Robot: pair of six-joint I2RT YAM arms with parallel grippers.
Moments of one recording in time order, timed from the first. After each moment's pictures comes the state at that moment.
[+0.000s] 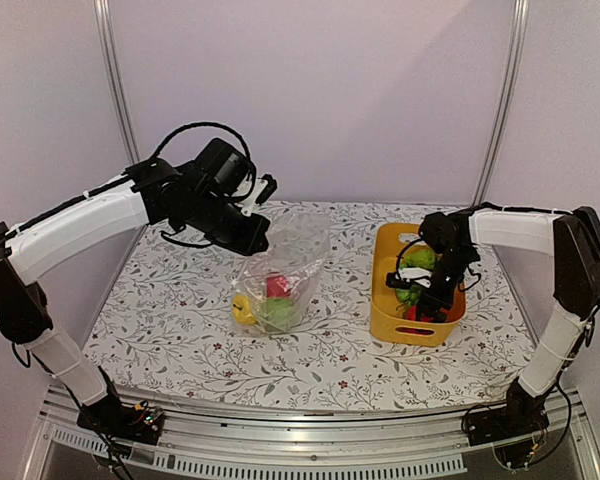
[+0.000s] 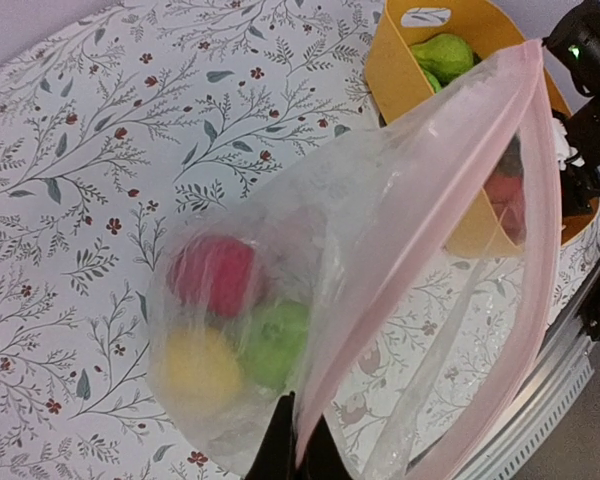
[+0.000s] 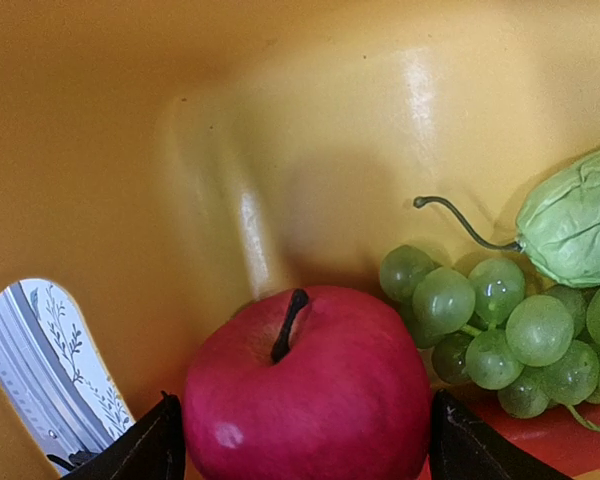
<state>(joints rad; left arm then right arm) -0.83 1.59 1.58 -0.89 -0.03 -0.31 0.41 1.75 1.19 -1.03 -0.26 -0.74</state>
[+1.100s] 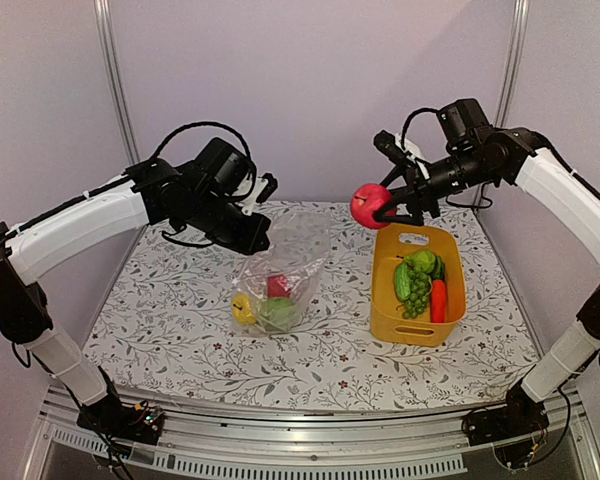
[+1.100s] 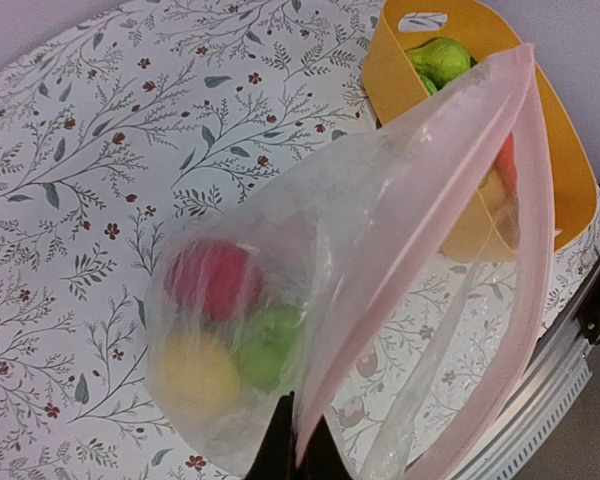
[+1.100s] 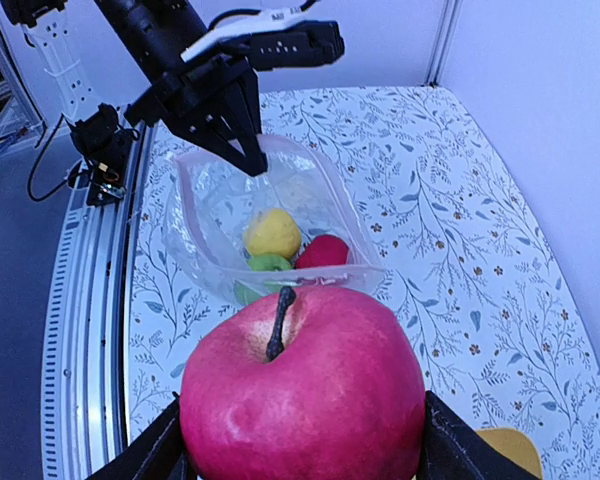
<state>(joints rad) -0.83 1.60 1.57 -0.87 -0.03 -0.31 0.51 1.56 1.74 -0.97 -0.66 -0.61</state>
